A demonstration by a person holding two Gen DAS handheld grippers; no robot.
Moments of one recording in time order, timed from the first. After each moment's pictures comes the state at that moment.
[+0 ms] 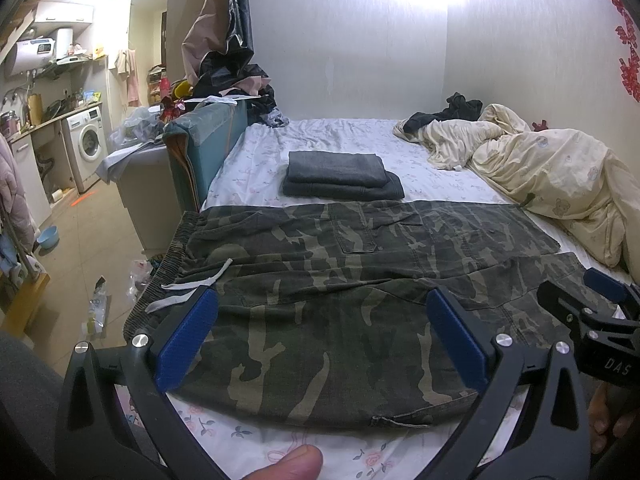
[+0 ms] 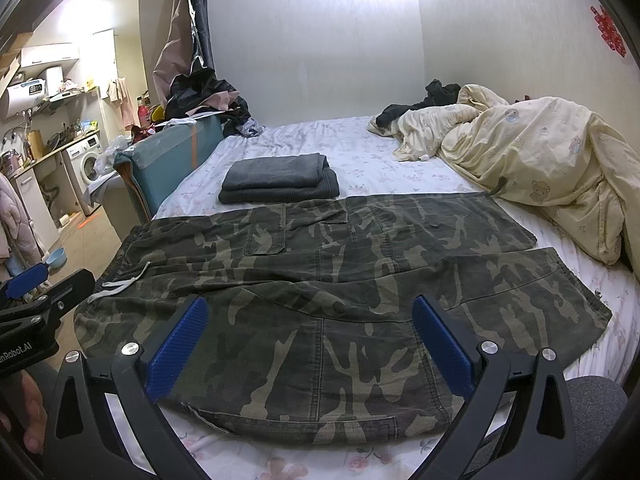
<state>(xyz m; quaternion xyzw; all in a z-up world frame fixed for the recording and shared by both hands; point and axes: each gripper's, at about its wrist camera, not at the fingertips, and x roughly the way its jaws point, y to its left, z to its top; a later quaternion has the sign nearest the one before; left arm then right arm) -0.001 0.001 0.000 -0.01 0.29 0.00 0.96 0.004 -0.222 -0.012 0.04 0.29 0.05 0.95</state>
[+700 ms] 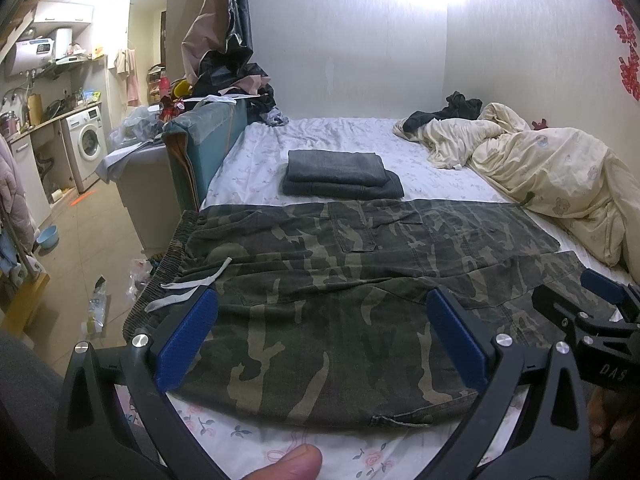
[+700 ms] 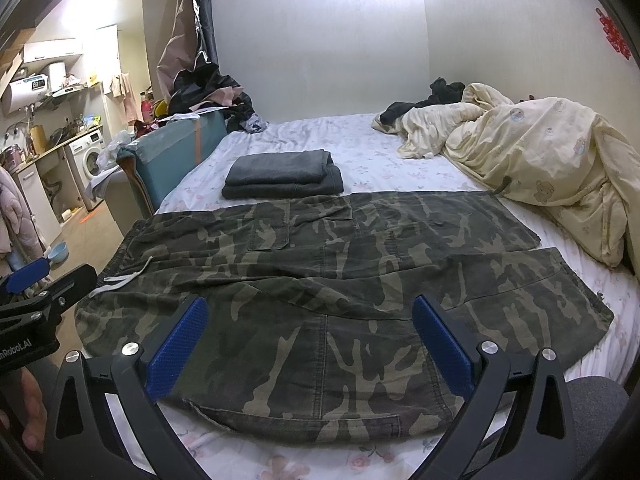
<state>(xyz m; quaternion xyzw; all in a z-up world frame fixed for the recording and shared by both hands) -0.002 0.002 -0.004 -0.01 0.29 0.00 0.96 0.004 -0.216 -0.016 0.03 0.30 0.06 0.95</state>
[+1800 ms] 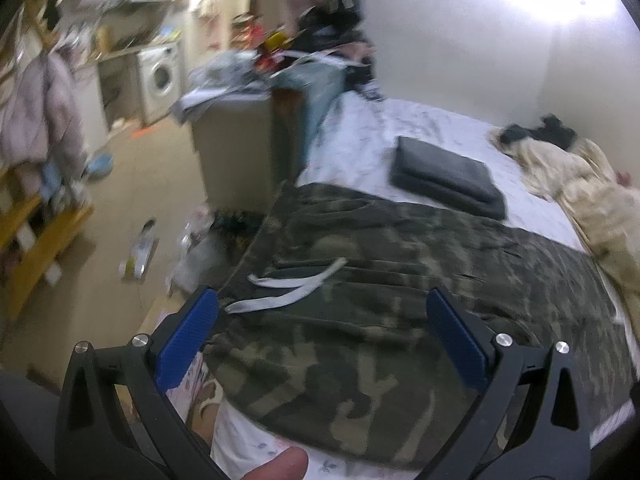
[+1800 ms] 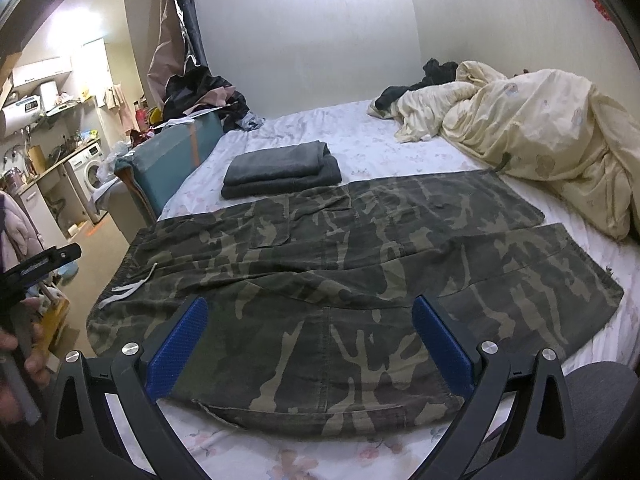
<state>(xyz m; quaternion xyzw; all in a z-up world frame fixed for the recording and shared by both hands) 0.060 0.137 -0.019 -0.12 0.34 0.14 0.92 0.010 -0.237 -0.018 0.08 0.32 0.06 0.94</state>
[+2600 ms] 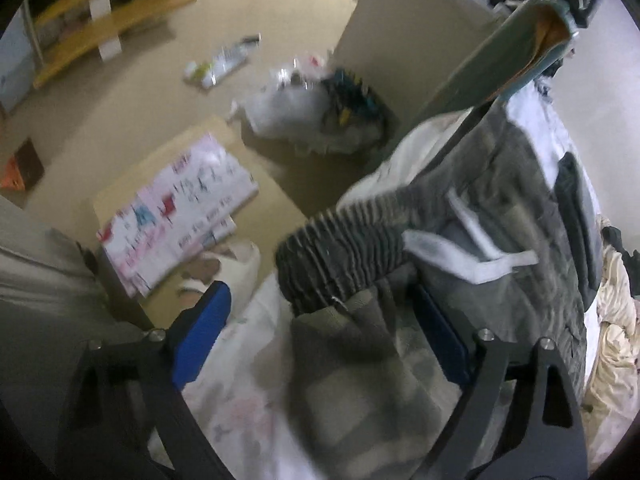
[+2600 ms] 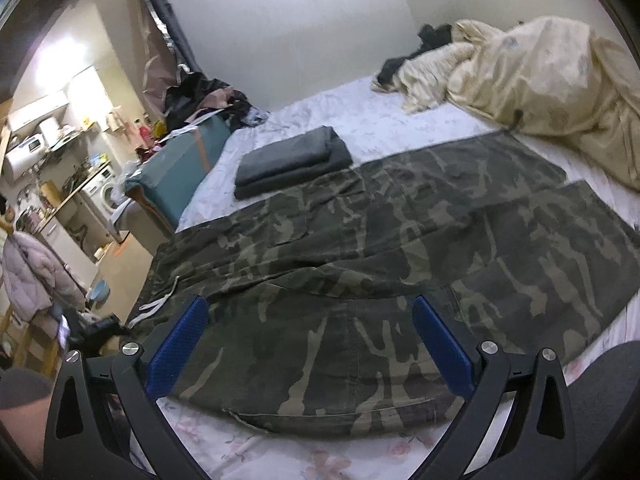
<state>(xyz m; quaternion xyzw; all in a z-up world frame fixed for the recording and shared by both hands) 0.070 0.264 -0.194 -0.39 0.46 0.29 0.74 0.033 -0.261 -0.027 0.17 0.35 0.08 0.92</state>
